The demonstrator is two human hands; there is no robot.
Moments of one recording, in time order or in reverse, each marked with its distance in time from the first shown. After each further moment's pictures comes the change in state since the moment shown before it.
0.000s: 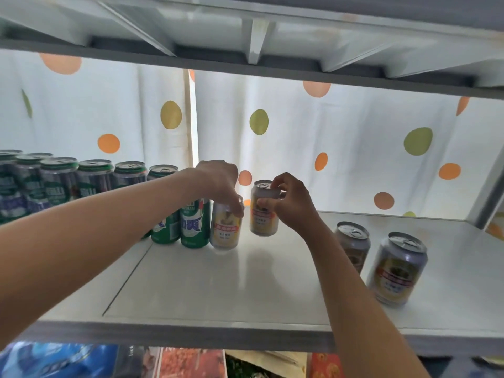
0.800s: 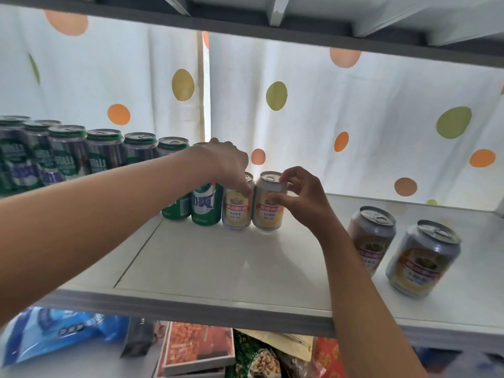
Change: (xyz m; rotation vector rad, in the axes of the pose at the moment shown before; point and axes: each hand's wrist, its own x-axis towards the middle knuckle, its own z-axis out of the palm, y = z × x) left_hand -0.002 -0.012 0.016 0.226 -0.021 -0.024; right_hand -0.014 0.024 0.014 0.166 -0.098 -0.044
